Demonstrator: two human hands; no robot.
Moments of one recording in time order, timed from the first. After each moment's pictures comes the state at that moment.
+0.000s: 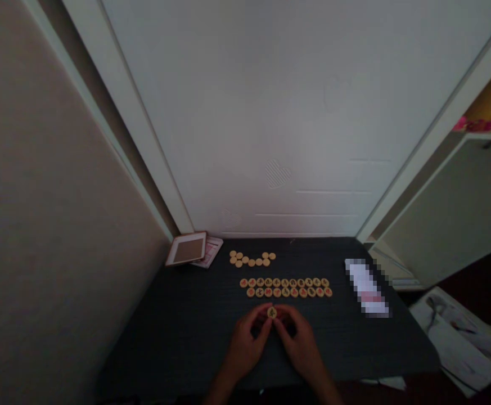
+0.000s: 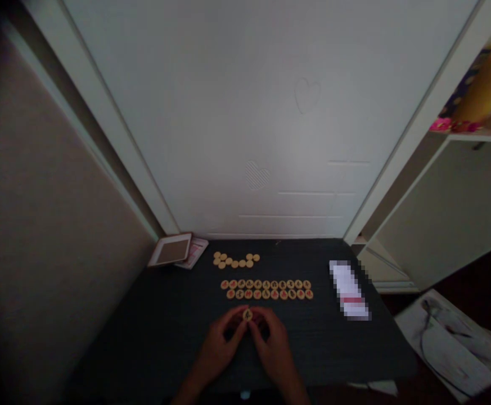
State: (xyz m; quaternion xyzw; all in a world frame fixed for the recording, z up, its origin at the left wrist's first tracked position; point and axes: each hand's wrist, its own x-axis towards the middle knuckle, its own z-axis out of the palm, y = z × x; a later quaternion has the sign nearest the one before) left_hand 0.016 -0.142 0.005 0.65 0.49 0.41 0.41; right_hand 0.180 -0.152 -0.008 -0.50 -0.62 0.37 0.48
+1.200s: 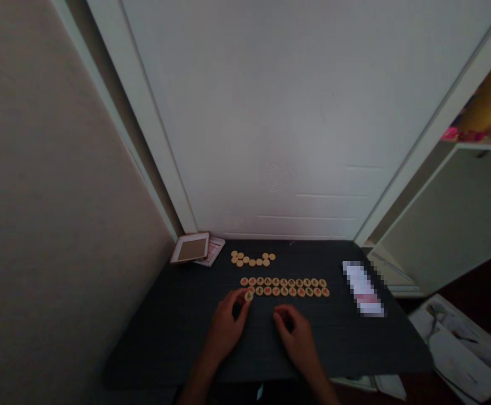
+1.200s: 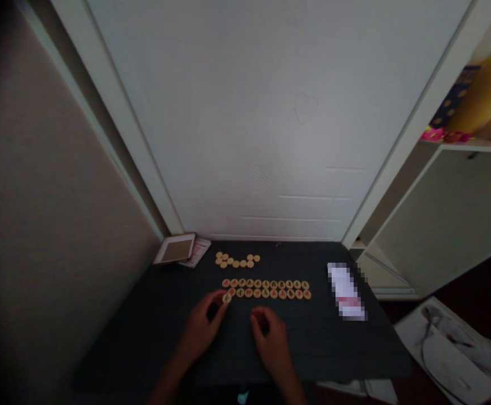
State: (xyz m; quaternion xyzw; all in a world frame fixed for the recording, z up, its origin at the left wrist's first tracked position) left_hand -0.025 -0.126 0.013 0.69 0.57 0.39 0.23; right_hand 0.180 -0.152 -0.013 -0.54 -0.61 0.33 0.49
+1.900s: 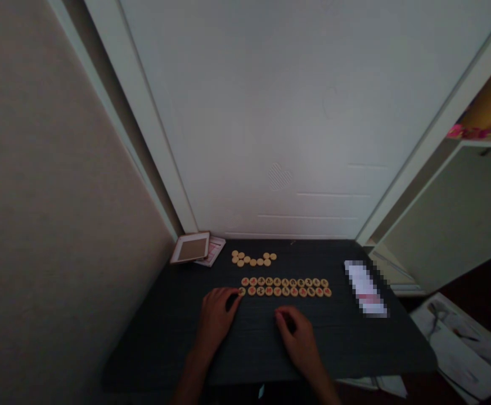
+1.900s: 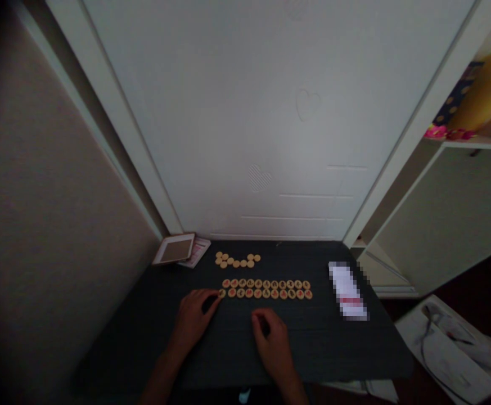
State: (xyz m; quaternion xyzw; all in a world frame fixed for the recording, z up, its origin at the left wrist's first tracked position) left_hand -0.059 -0.102 -0.005 0.75 0.59 0.30 0.06; right_hand 0.181 -0.153 -0.012 -0.54 -0.63 0.31 0.47
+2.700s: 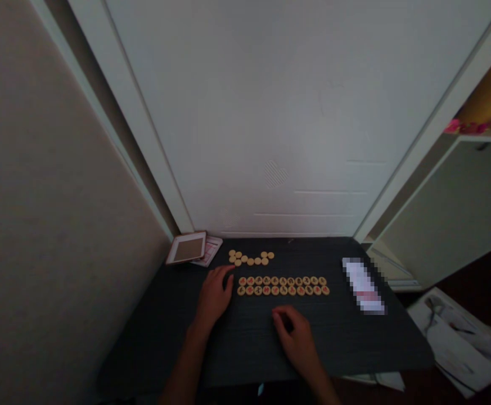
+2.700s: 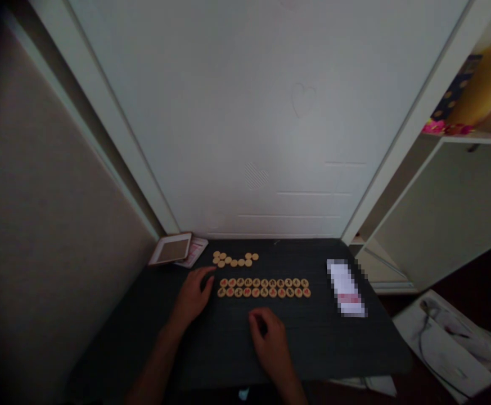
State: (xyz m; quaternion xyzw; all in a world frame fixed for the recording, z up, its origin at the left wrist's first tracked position) left_hand -0.064 -0.052 0.000 0.74 0.58 0.33 0.05; right_hand 0.181 -0.153 -0.014 -0.54 -0.64 0.31 0.46
